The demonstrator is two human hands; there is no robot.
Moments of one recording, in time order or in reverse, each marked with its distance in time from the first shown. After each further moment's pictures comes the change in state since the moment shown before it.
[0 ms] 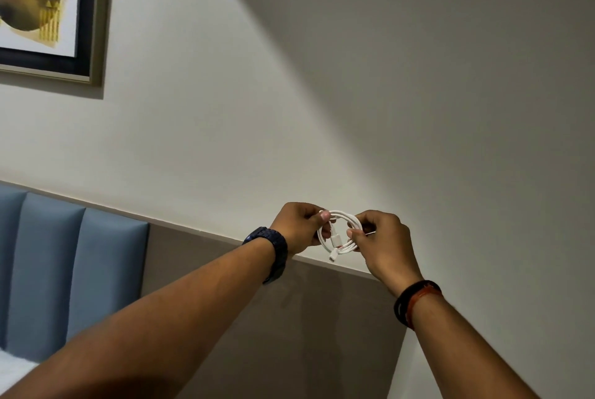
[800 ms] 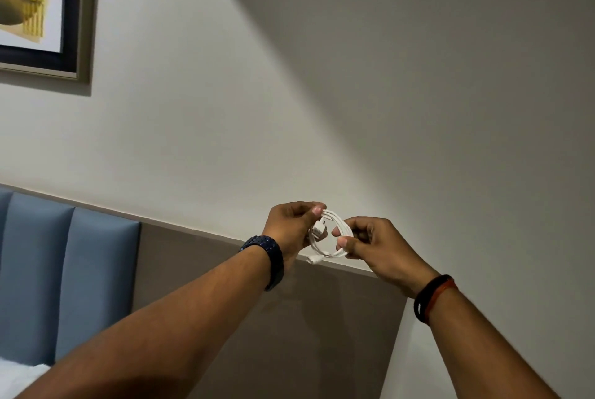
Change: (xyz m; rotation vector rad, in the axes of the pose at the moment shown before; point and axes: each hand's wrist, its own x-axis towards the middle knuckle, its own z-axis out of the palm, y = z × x) left_hand -0.003 -0.008 0.007 -0.398 0.075 -0.067; right_hand 0.001 0.014 -0.016 0.235 -0.419 0.014
